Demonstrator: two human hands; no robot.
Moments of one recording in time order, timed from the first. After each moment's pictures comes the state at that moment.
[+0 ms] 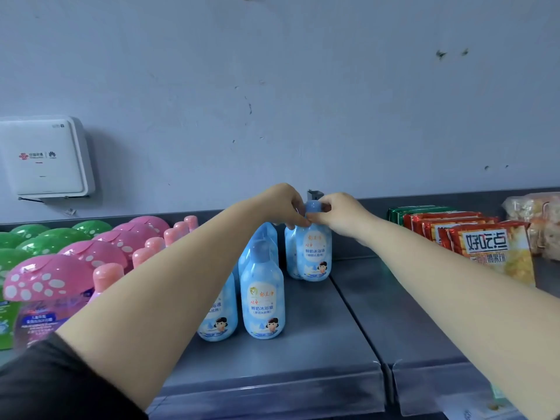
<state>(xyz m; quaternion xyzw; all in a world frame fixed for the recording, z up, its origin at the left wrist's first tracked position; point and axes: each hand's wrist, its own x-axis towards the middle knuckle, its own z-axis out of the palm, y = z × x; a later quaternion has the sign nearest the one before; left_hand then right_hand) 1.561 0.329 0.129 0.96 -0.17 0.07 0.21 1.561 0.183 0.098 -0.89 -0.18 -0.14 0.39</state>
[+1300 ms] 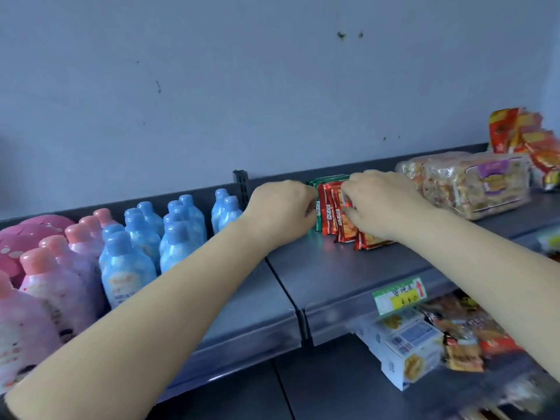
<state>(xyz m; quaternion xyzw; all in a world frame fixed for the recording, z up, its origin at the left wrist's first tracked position) 1.480 0.220 0.087 0.89 -0.33 0.32 0.01 1.451 0.053 0.081 -0.93 -0.10 -0.34 -0.13</state>
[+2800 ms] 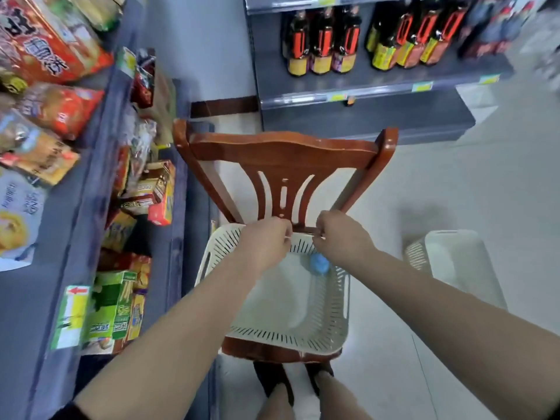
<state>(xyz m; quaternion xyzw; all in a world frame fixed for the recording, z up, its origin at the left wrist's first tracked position) 1.220 -0.085 -0.361 0.64 -0.73 -0.24 -0.03 1.069 -0.096 -0.362 -0.73 0.64 0.02 0.25</state>
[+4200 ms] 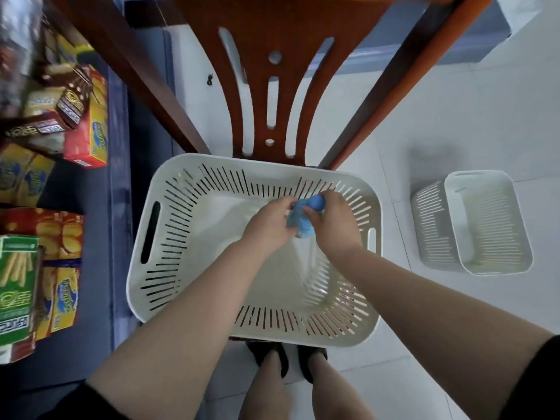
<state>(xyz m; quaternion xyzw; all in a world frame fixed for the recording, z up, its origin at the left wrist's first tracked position) 1.202 -0.072 -0.603 0.63 -0.60 -0.48 0.09 1.077 -0.064 -0.590 -0.54 0.74 -0.13 0.38</state>
